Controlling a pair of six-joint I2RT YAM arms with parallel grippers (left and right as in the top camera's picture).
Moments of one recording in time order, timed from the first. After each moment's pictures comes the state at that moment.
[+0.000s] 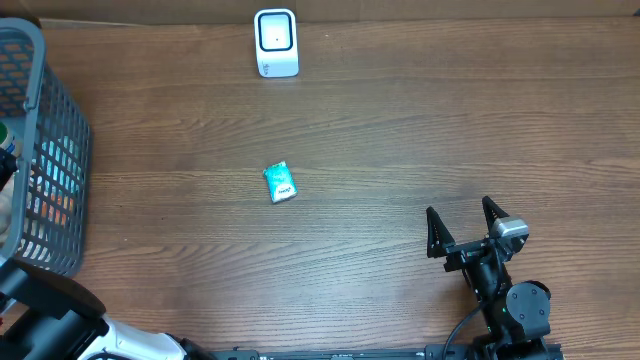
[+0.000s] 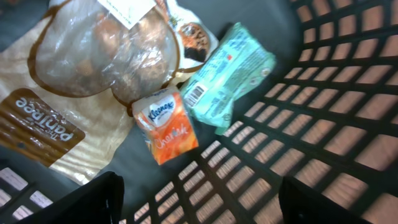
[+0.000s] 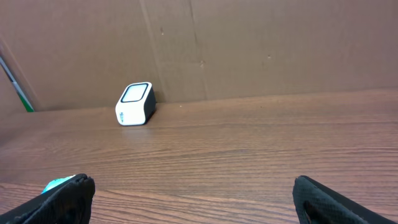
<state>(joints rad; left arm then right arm) 0.87 1.84 1.77 -1.15 0.22 -0.18 0.20 0.01 0.02 -0.03 -0.03 0.17</state>
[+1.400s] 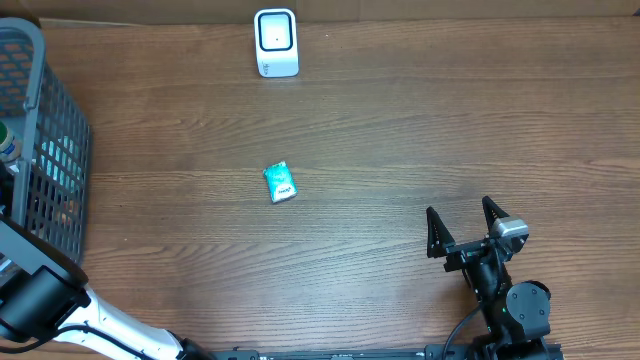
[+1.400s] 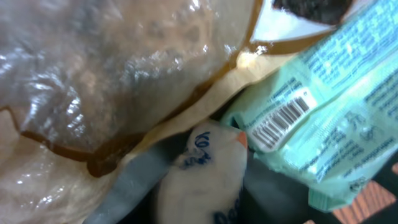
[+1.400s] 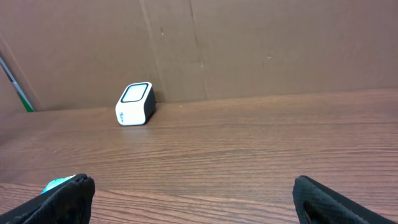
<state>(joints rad) 0.82 2.06 1.56 -0.91 0.11 -0.22 0.20 0.01 0.02 -0.03 -0.03 0.17</state>
